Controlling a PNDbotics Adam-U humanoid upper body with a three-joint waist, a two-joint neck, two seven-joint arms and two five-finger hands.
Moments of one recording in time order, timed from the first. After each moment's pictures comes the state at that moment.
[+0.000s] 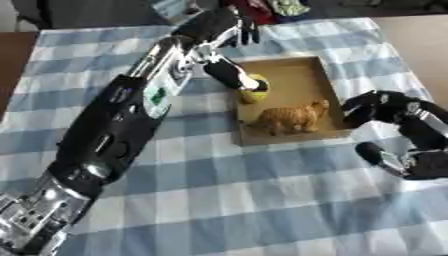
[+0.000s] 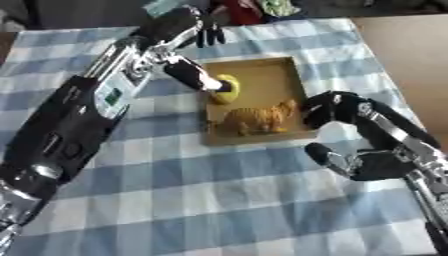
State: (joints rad) left arm -0.95 0.35 -0.30 -1.37 -0.75 0.02 -0.20; right arm -0.42 -0.46 0.20 -1.68 -0.01 -0.26 0.43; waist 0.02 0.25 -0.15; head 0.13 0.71
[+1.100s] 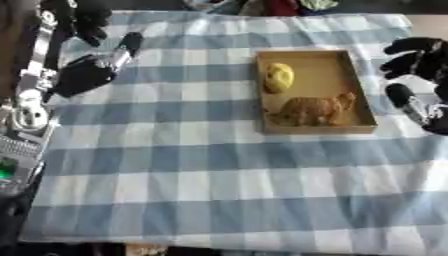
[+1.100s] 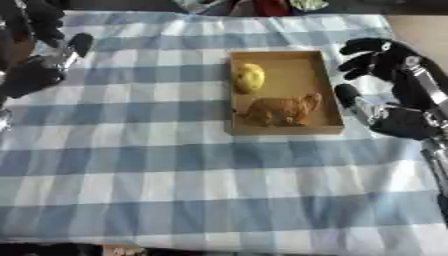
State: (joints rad) left arm -0.29 0.39 -0.04 -1.90 -0.23 0.11 0.15; right arm -0.37 -0.46 0.05 -1.74 -0.01 -0.24 0.19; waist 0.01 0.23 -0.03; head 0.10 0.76
